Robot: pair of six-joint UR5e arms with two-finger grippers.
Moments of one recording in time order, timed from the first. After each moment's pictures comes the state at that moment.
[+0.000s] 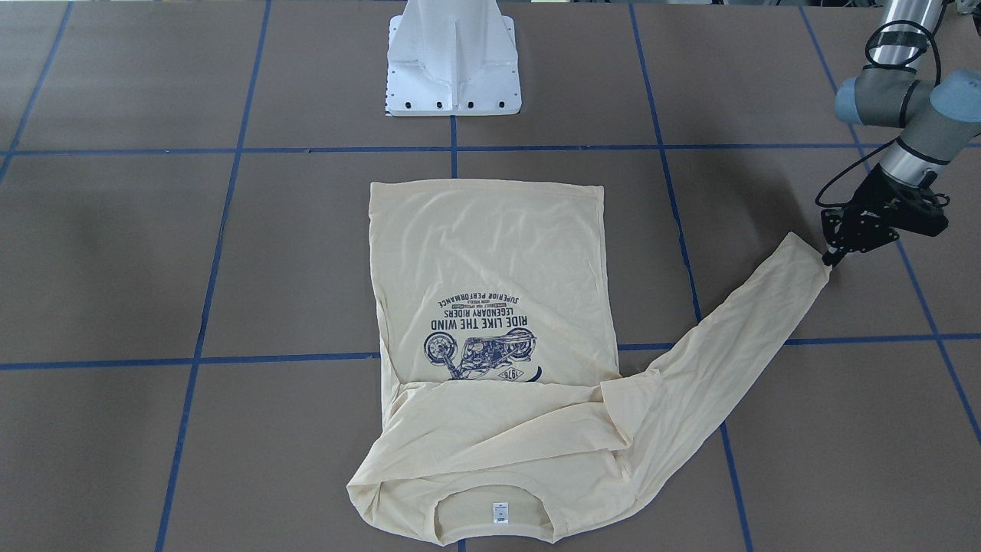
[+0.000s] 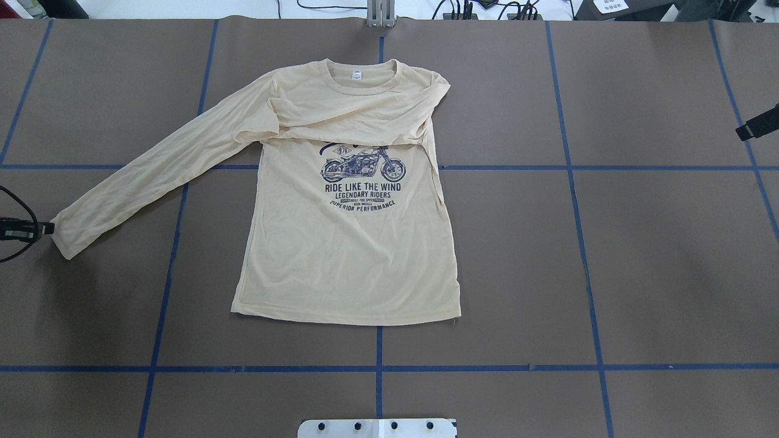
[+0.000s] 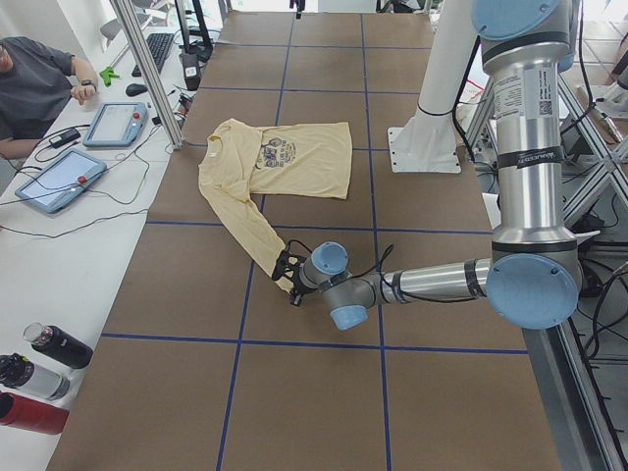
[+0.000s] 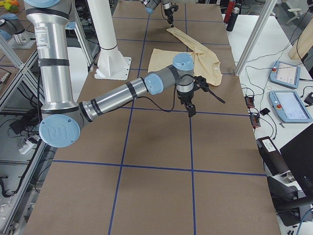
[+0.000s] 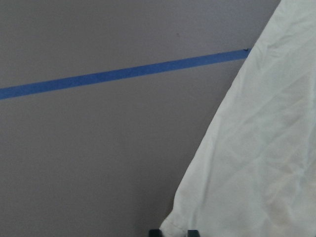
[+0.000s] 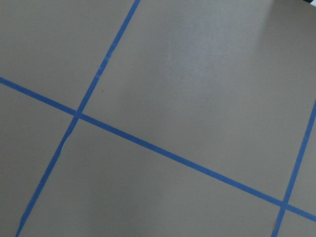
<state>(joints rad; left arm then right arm) -0.91 -1.44 -1.40 -2.85 -1.98 -0.80 1.30 -1.50 1.97 -1.56 2.23 0.11</state>
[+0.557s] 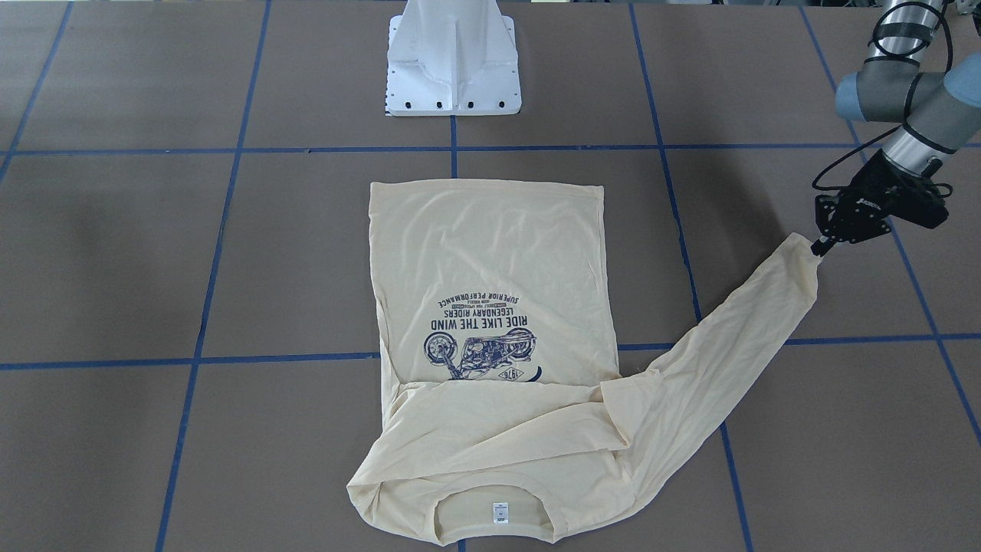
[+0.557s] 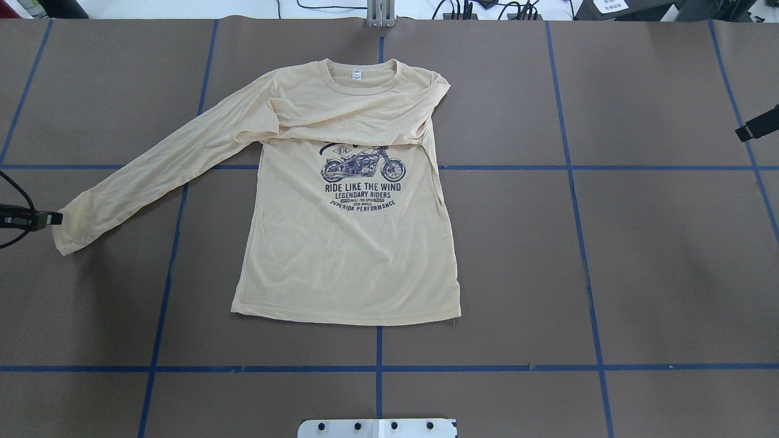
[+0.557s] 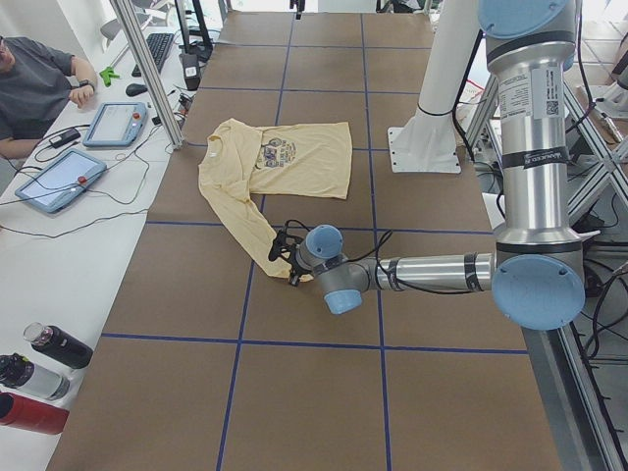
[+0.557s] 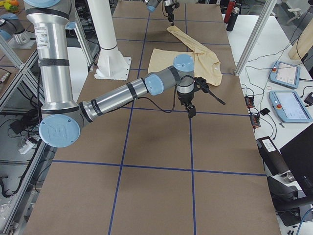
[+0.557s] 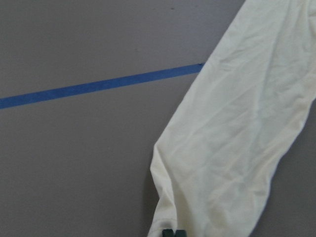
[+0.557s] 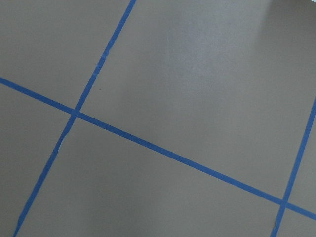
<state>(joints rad) -0.98 -1.44 -1.53 -2.76 -2.12 -0.79 1.30 -1.50 1.95 -1.55 2.23 0.11</state>
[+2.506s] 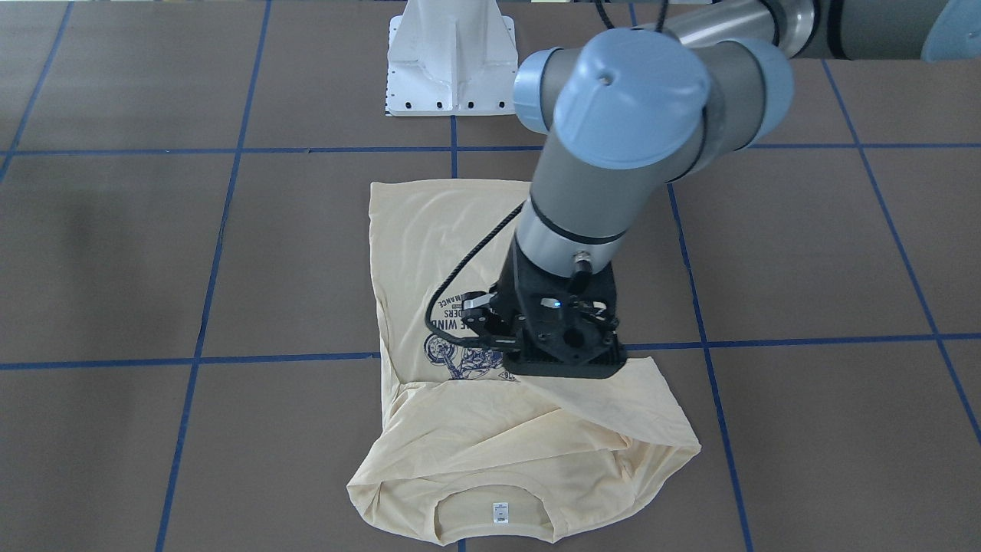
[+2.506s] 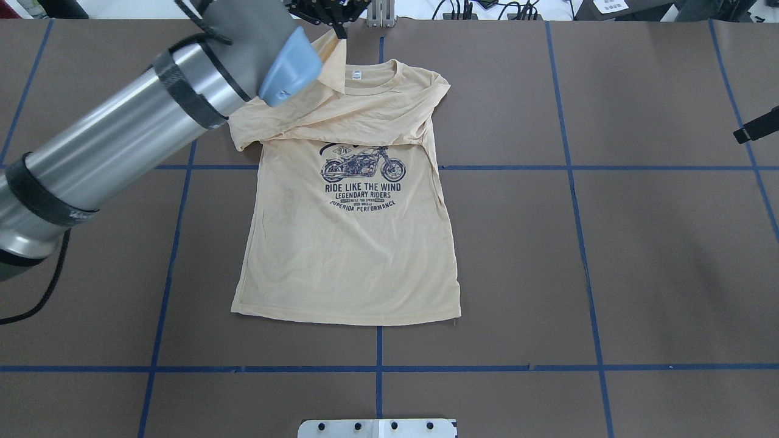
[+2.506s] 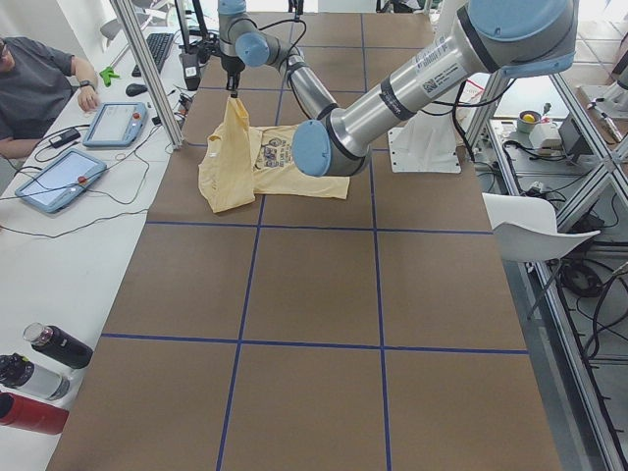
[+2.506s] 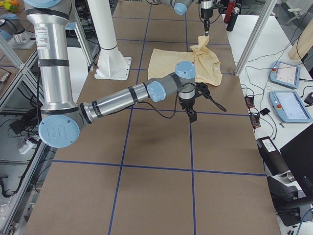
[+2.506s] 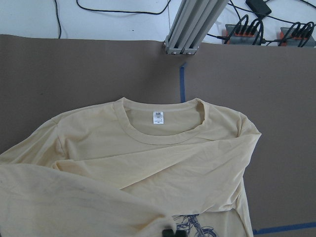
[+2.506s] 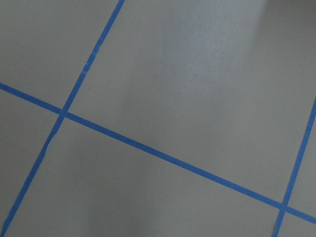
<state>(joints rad) -0.89 -2.70 -1.24 -1.64 -2.09 -0.99 1.30 -1.51 1.90 -1.49 2.23 0.11</state>
